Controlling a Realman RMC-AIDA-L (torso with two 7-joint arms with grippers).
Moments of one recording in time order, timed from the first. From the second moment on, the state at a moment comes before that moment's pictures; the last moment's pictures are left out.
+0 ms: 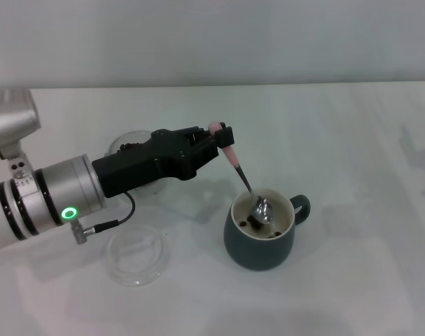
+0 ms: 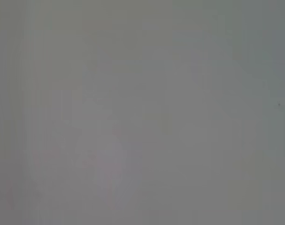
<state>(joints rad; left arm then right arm) -0.79 -2.08 0.45 0.09 -1.24 -1.45 1.93 0.46 2.02 -0.41 -0.01 -0.98 -1.15 0.32</state>
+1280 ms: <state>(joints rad) -0.29 -2.07 0.45 0.09 -1.60 -1.44 1.71 0.52 2.02 -0.42 -0.04 -0.98 -1.11 0.32</state>
